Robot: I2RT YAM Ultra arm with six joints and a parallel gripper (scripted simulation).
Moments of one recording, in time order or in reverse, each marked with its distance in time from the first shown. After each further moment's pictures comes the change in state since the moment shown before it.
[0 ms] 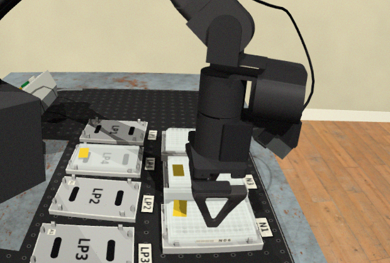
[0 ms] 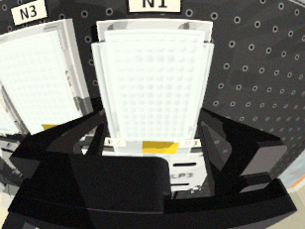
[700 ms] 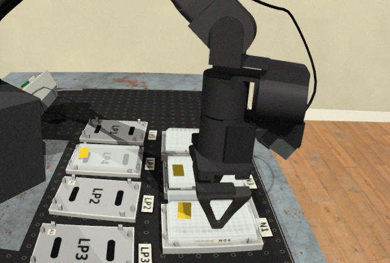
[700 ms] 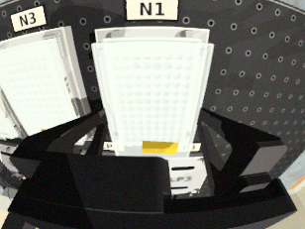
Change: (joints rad) arm 0.000 0.013 0.019 0.010 0.000 0.000
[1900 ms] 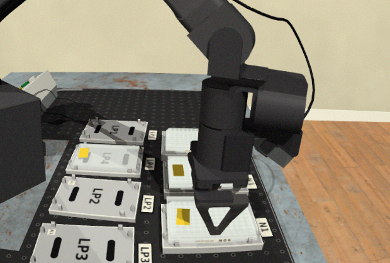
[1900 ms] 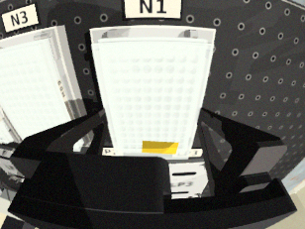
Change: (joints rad) arm 0.002 0.024 -0.007 0.028 0.000 0.000
